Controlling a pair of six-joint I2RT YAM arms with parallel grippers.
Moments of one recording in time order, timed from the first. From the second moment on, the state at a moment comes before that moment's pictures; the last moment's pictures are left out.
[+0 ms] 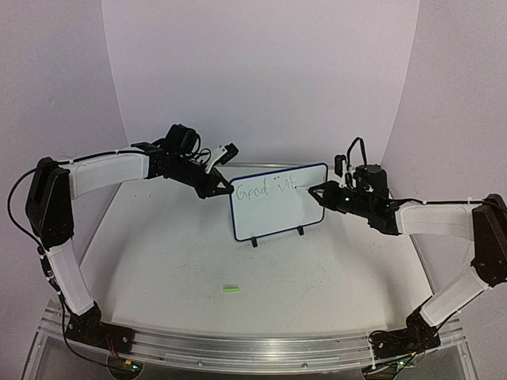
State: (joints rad) left arm -0.58 1.80 1.48 -0.41 0.54 0.28; right arm 0.49 1.49 0.82 0.33 -0.19 0.60
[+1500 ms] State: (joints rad) left arm -0.58 1.80 1.48 -0.42 0.54 0.28; right arm 0.45 1.40 0.81 0.23 -0.24 0.54
